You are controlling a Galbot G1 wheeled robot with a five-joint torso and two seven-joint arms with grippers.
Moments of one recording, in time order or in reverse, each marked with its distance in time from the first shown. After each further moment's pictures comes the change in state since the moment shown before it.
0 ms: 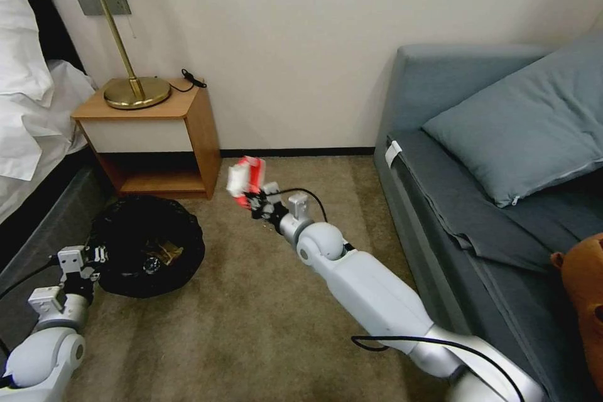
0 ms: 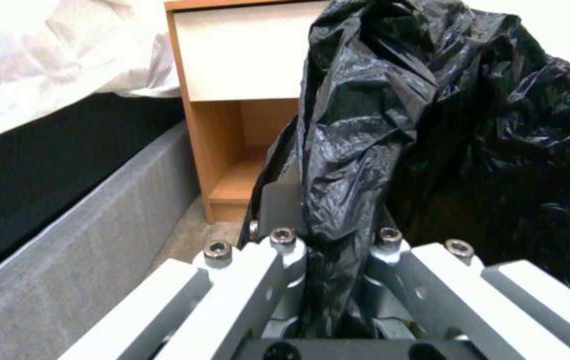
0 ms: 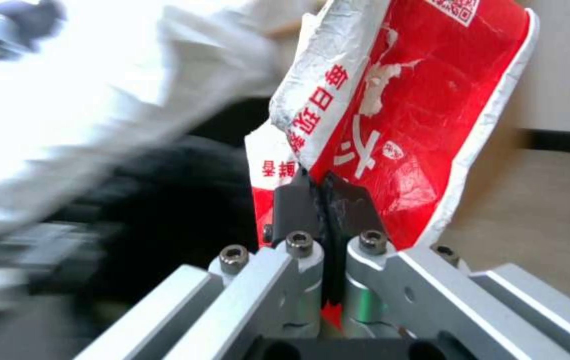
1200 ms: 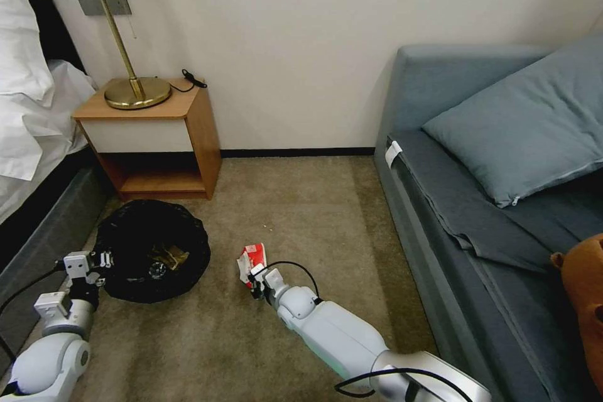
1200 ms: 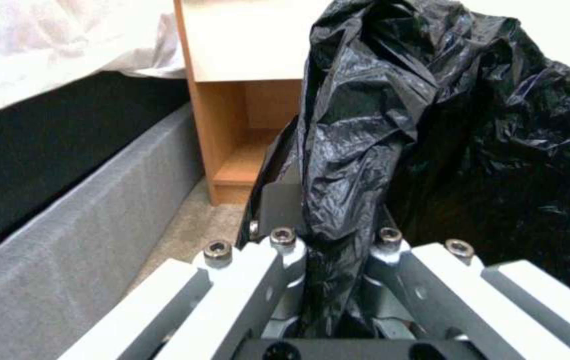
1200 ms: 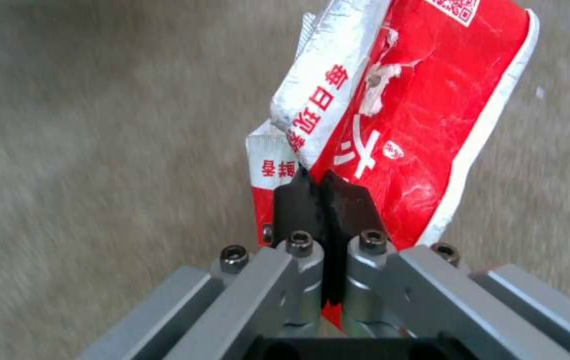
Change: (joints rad) left arm 0.036 -0.012 -0.020 -0.005 -0.002 0.004 -0.001; right arm -0.053 0.218 -0.140 -0.647 -0.450 0.063 0.135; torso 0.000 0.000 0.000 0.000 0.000
